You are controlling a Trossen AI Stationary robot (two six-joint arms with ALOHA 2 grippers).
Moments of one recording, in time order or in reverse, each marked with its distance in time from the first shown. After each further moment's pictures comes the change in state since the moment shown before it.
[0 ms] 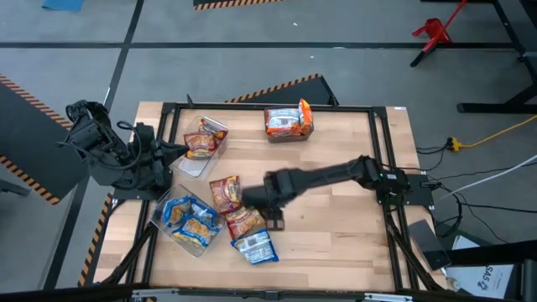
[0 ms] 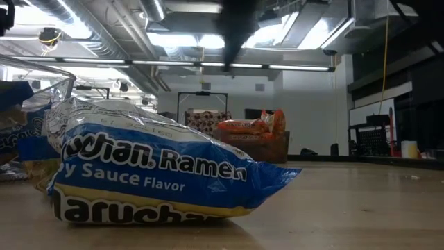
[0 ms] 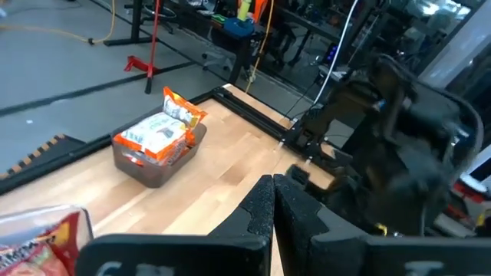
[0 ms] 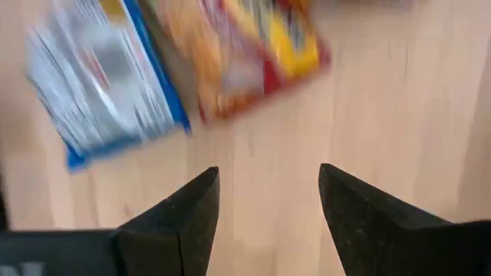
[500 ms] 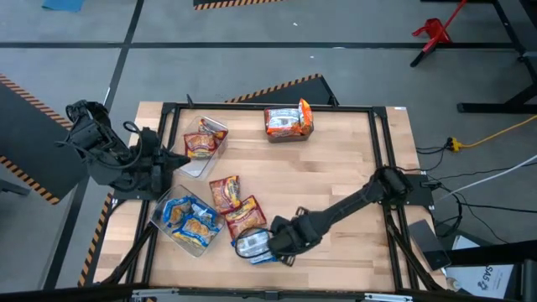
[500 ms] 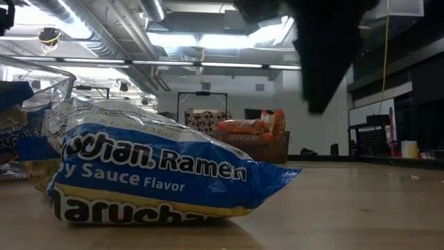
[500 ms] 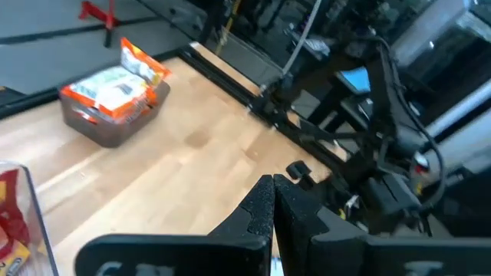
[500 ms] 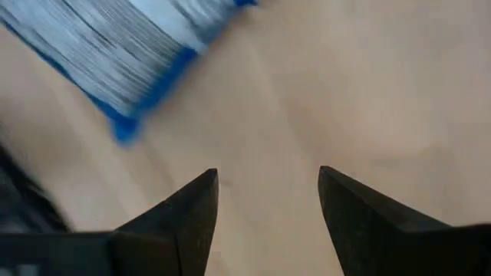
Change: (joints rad) left arm 0.000 0.002 0.000 0.039 0.162 -0.066; right arm 0.260 -0.156 -0.517 0.303 0.054 0.736
